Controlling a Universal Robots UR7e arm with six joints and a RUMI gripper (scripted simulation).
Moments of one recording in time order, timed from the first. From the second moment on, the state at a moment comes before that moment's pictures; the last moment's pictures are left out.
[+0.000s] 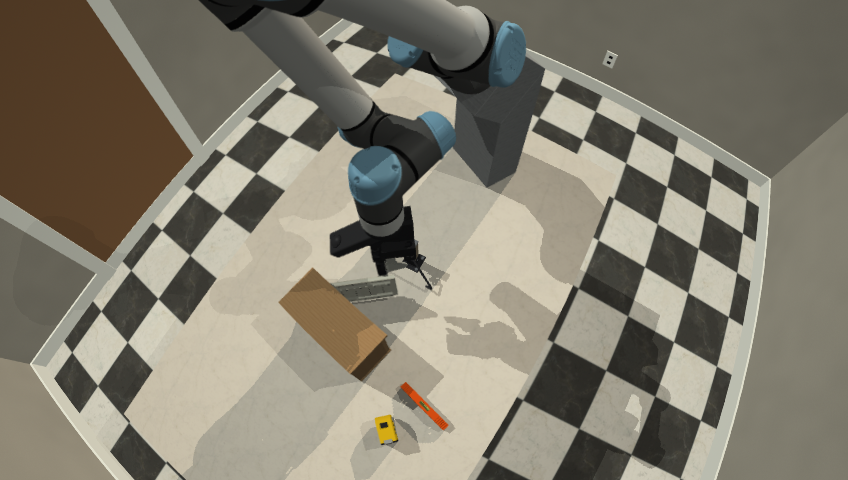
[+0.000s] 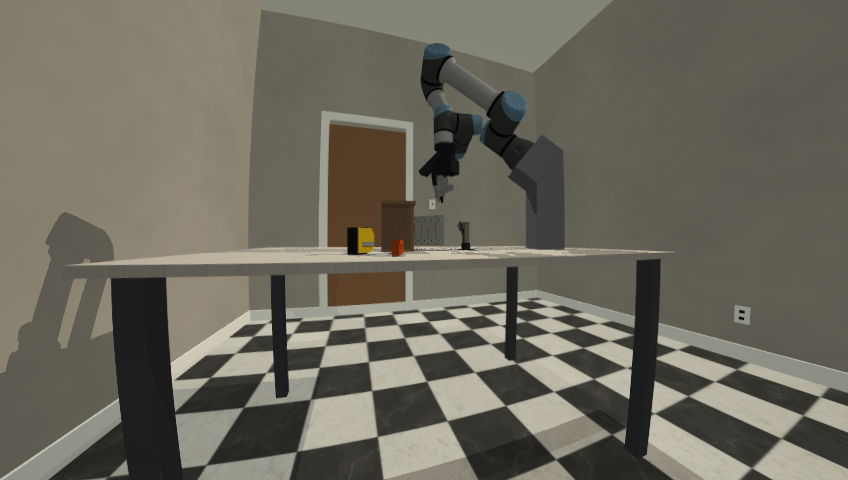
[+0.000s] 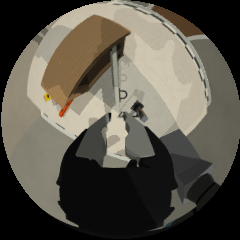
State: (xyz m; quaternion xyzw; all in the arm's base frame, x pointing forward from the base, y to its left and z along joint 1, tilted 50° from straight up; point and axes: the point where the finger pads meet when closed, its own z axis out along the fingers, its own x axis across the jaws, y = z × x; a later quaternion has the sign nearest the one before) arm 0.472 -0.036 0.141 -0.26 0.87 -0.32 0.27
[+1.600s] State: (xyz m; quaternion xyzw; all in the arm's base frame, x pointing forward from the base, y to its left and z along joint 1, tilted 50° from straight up) arm 0.511 -0.061 0.102 -0.26 0.87 -0.32 0.27
